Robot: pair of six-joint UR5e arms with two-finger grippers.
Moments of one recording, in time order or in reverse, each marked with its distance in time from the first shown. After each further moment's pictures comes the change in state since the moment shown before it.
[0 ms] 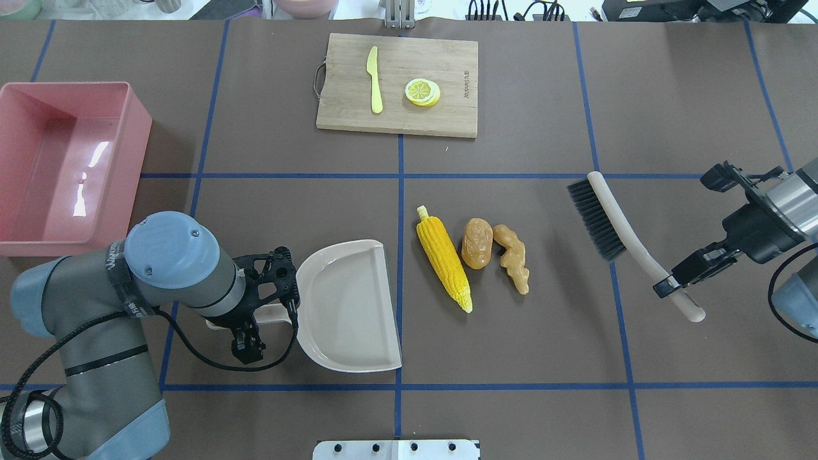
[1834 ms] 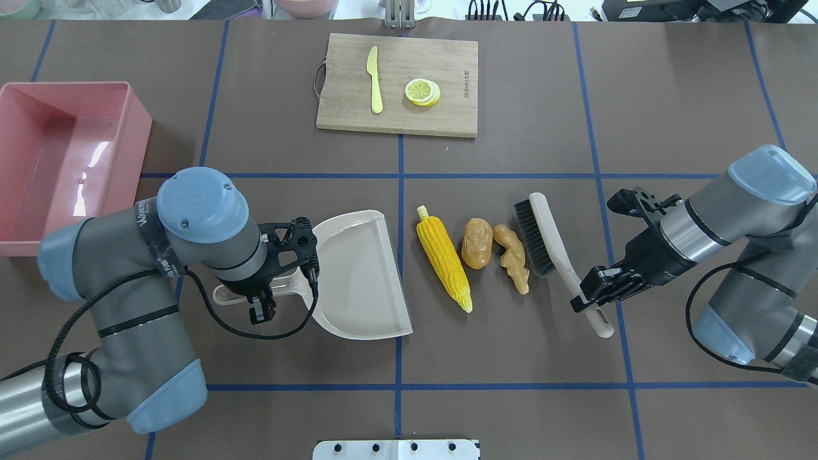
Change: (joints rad) left arm -0.067 -0.145 0.066 0.149 -0.031 0.097; right arm -0.202 0.116 0.000 0.006 -0.226 0.329
